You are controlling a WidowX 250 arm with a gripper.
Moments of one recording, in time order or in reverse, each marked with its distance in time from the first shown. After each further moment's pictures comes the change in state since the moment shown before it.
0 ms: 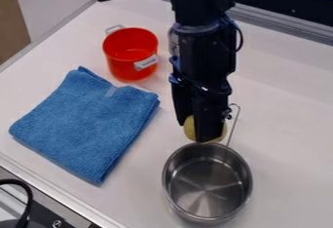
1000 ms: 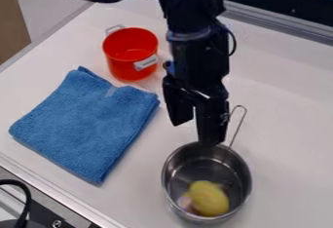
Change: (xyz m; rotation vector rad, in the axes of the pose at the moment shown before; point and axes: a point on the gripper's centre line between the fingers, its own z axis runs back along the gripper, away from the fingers) arm -0.002 0.002 -0.003 0.035 -0.070 0.095
